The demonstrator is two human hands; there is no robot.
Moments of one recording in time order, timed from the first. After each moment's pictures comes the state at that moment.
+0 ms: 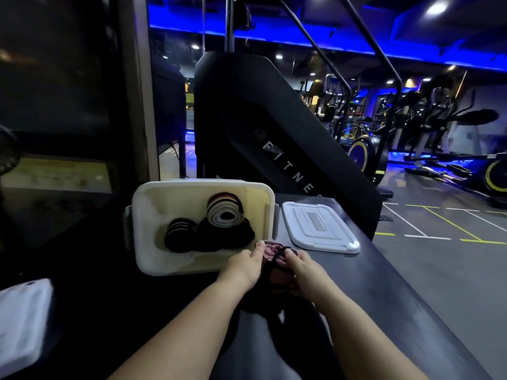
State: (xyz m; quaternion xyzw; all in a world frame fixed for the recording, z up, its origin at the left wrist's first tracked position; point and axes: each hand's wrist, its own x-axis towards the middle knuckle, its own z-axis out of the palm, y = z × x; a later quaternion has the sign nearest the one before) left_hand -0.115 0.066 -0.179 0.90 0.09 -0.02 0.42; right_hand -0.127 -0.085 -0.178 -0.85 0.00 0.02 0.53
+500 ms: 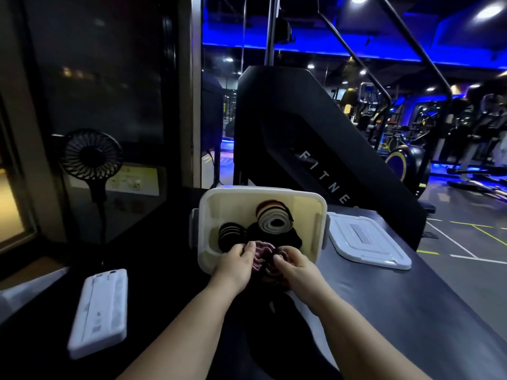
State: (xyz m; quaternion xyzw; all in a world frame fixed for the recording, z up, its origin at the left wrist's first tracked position) left_hand -0.157 0.179 -0.171 0.84 0.13 0.08 0.52; right_hand -0.149 0.021 -0.164 -0.83 -0.13 0.01 0.54
